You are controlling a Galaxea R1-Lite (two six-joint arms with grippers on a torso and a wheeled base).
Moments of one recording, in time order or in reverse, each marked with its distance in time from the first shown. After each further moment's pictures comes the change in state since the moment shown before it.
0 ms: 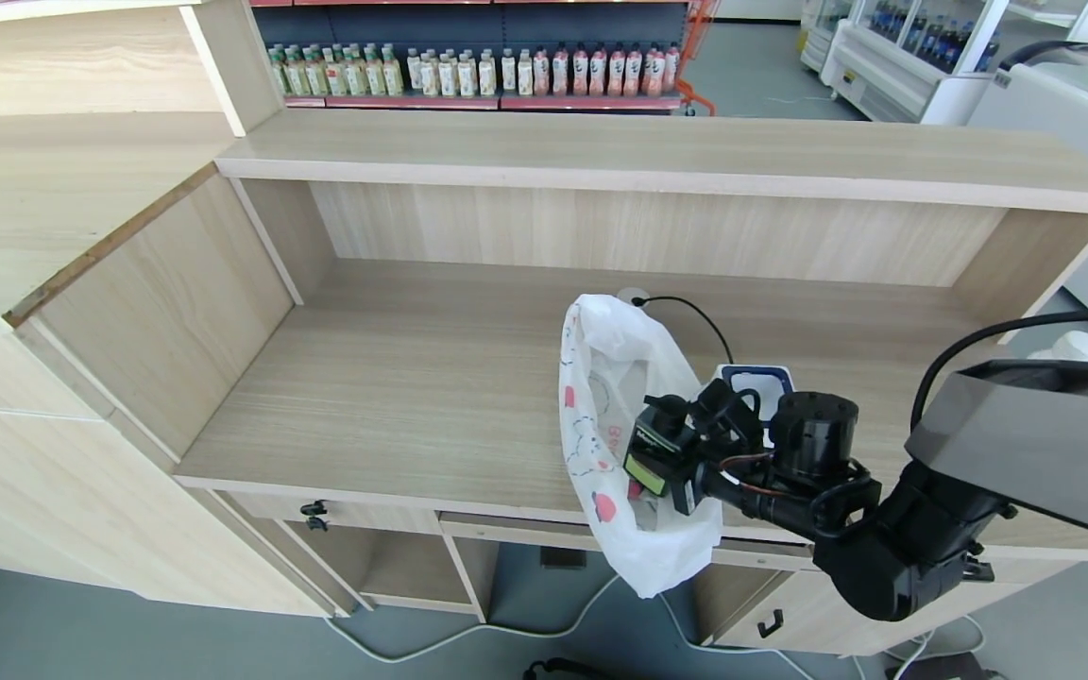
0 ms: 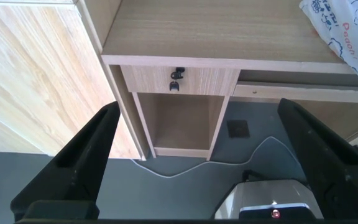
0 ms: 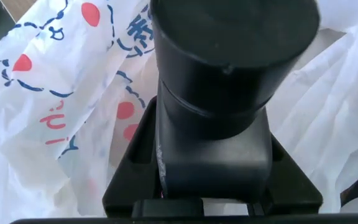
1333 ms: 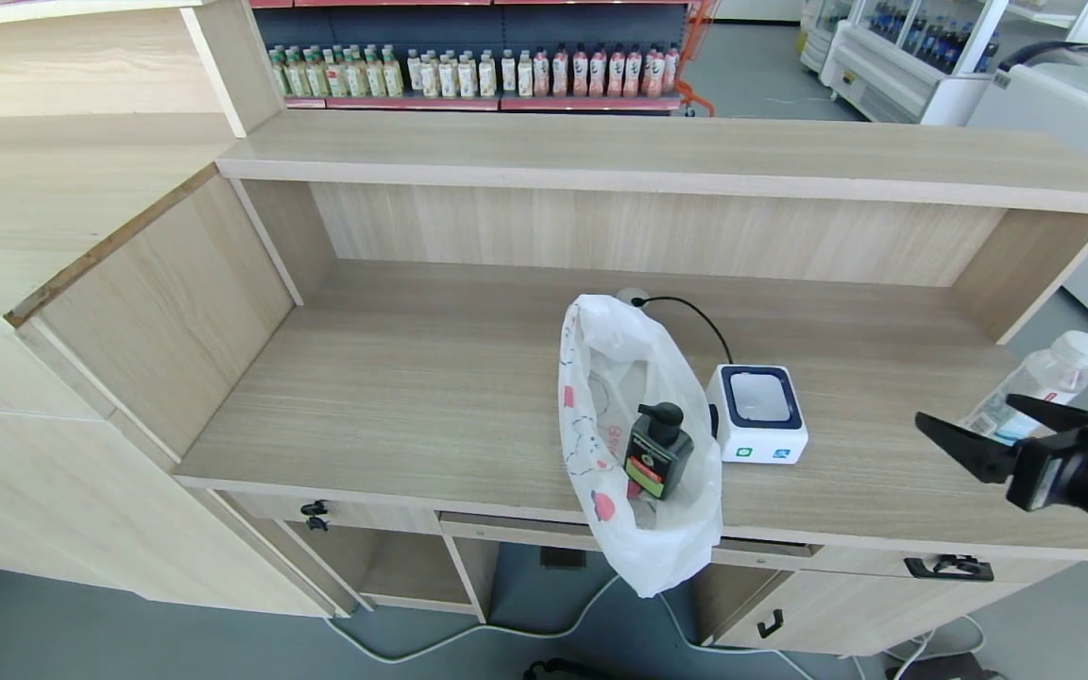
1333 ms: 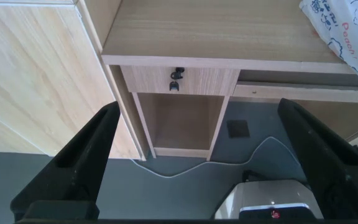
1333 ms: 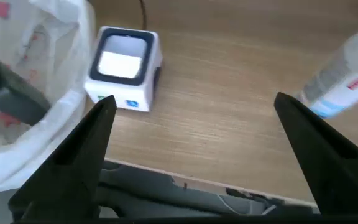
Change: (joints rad) left arm 0.000 0.000 0.000 0.000 0.000 0.000; right arm -0.573 -0.820 0.463 0.312 -0.022 0.132
